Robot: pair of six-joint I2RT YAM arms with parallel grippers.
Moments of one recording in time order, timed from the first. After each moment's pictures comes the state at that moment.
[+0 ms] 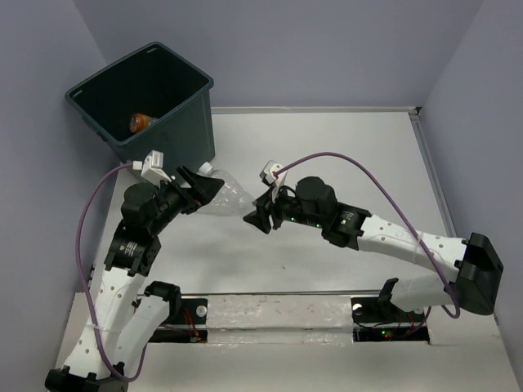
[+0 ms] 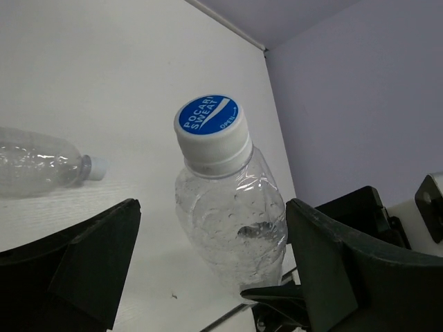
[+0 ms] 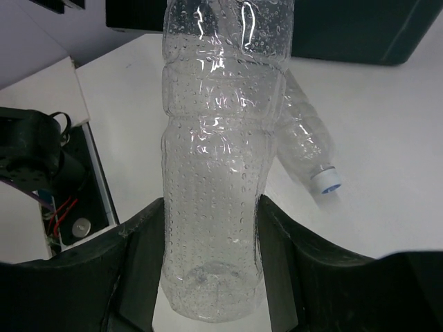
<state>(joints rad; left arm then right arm) -0.23 0.64 0.75 -0.33 0.28 -0.82 1.02 1.29 0.97 0.09 -0.16 0.12</state>
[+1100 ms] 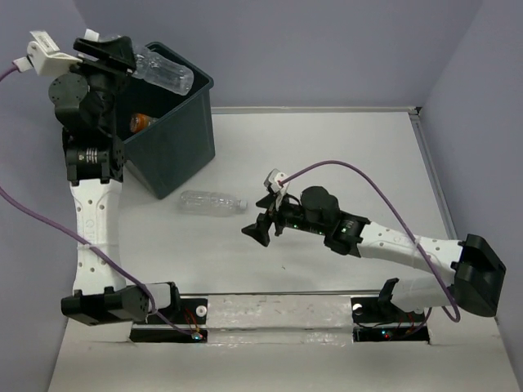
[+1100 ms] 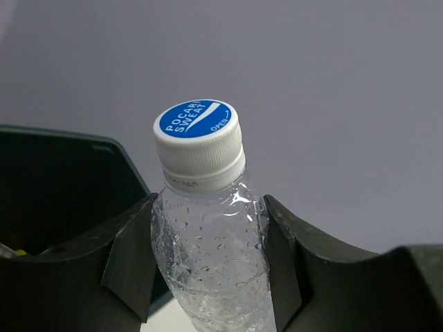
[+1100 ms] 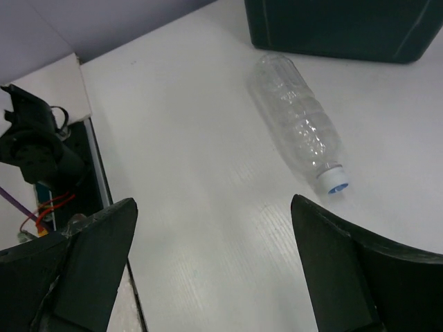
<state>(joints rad) 0.05 1.24 1.65 -0.13 -0.02 -0.81 1.02 1.26 0.84 0.26 -0.16 0.14</state>
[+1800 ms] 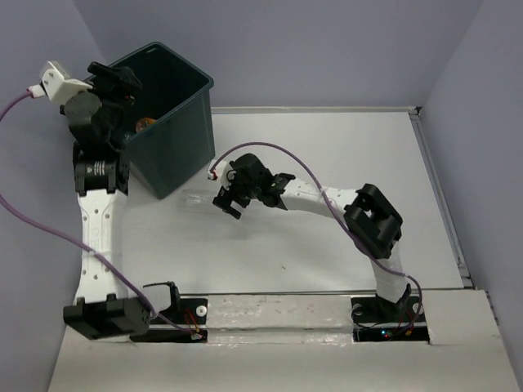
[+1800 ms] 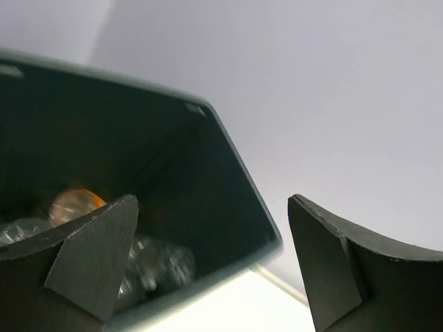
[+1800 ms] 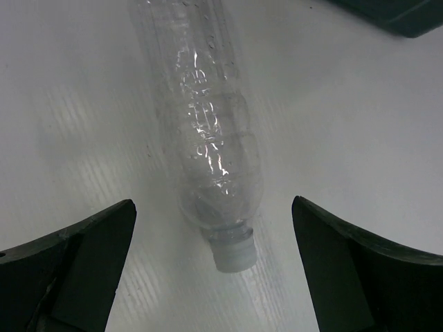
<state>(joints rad) 0.12 1.23 1.52 -0.21 -0.21 -0.69 0.92 2.01 1.53 -0.13 -0.17 -0.28</state>
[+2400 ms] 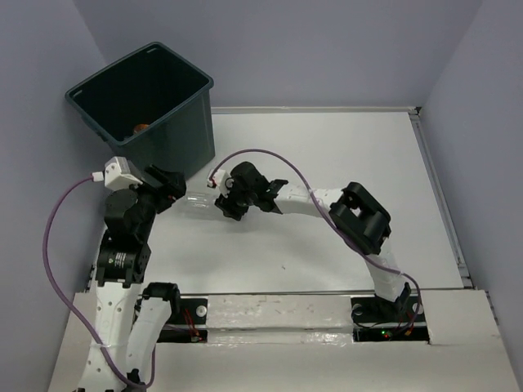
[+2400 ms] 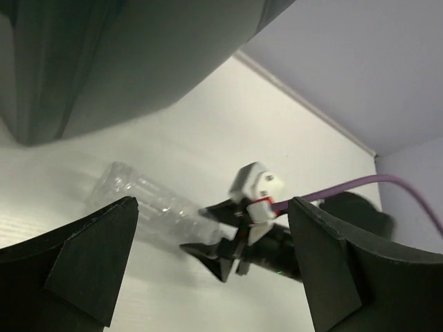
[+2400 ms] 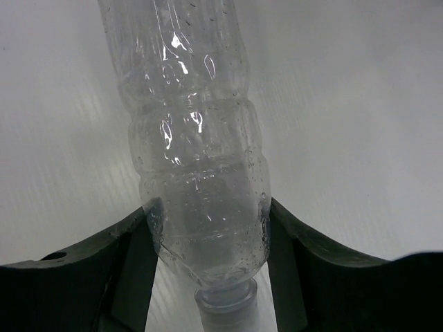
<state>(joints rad) -0.07 0.57 0.82 -0.42 -0.04 -0.67 0.92 2.14 1.54 -0.09 -0.23 -0.27</state>
